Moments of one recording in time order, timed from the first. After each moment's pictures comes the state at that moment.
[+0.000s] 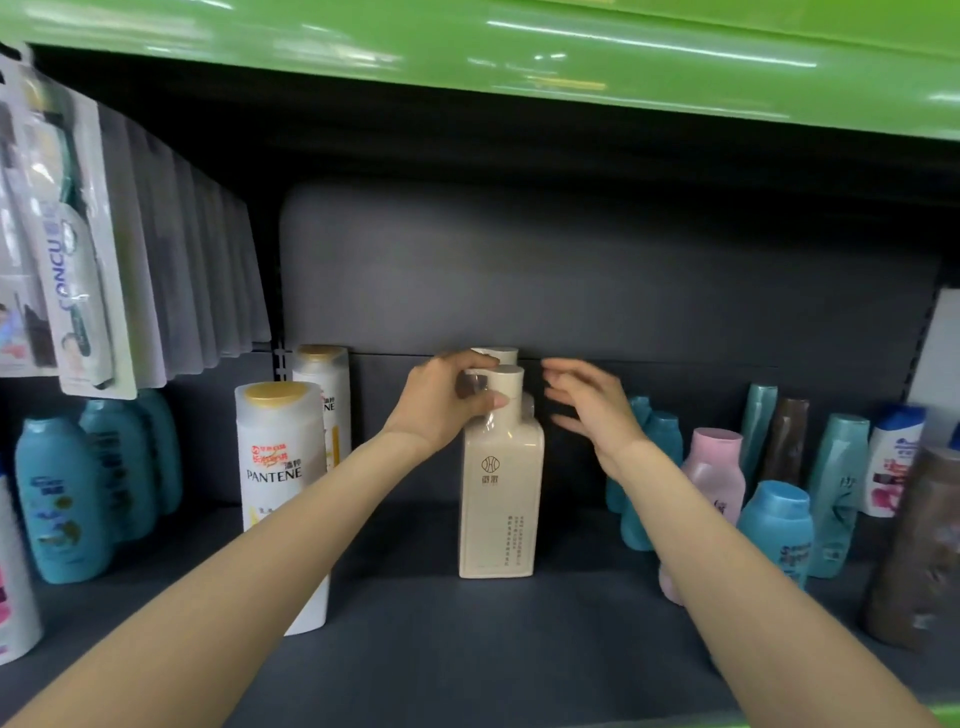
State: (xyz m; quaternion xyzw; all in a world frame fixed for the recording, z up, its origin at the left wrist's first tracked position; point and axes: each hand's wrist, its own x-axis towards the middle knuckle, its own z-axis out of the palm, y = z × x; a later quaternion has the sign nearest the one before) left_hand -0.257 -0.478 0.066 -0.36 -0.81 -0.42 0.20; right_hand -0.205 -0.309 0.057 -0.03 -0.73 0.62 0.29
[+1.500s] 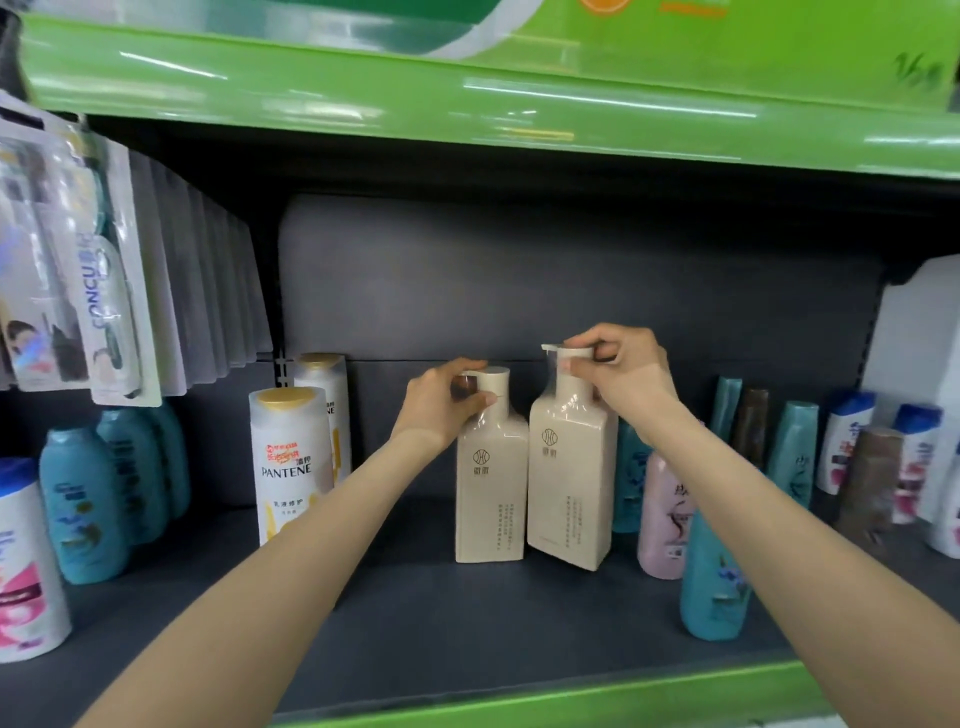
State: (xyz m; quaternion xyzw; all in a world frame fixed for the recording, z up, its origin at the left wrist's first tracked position) left_hand -0.244 -0.474 0.060 -0.32 -0.81 -0.46 0.17; right_hand -0.142 -0.307 0.098 -0.08 -0.81 0.42 0.40
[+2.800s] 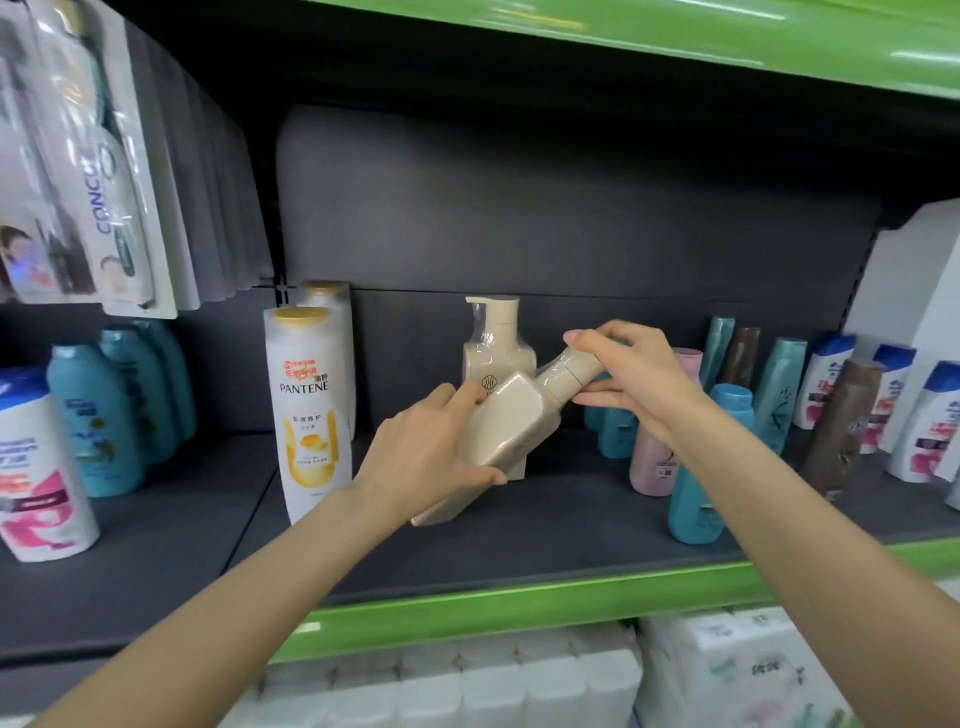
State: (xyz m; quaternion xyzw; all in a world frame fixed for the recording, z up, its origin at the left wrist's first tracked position) left_hand -0.172 -0.535 -0.005 -0.39 -0.88 -0.19 0.21; right_hand -0.100 -0.343 0.058 -0.11 -0.74 0.61 0.26
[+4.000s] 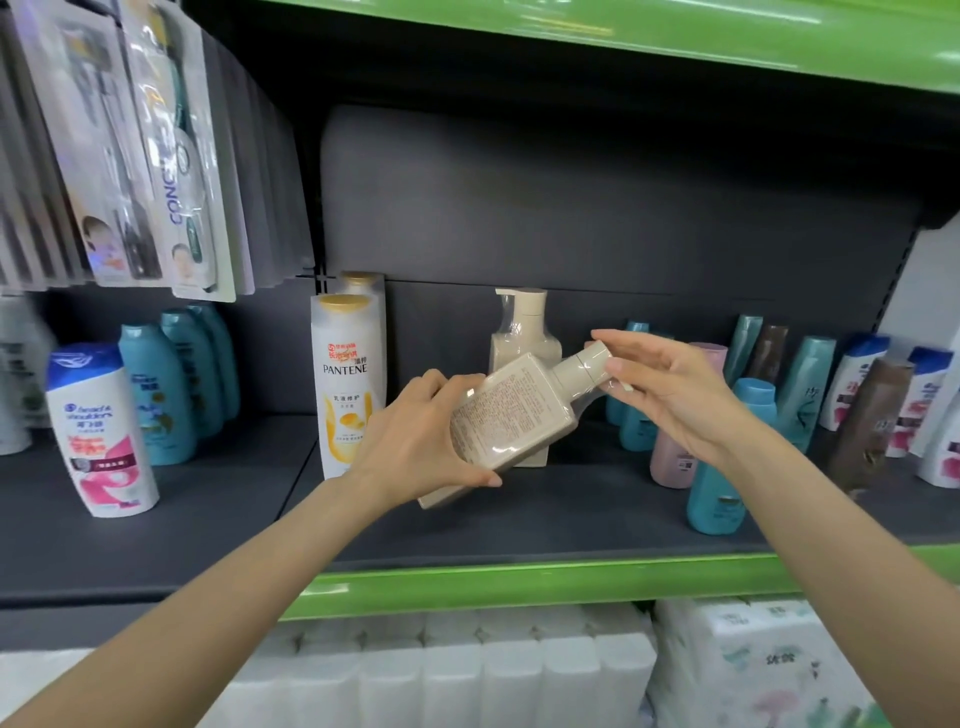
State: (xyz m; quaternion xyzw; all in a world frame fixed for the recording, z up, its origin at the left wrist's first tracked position) left_hand -0.169 -0.569 -0.010 -0.37 -0.88 -0.21 0.22; right_hand -0.079 -0.330 0.037 0.04 -0.71 0.67 0.20
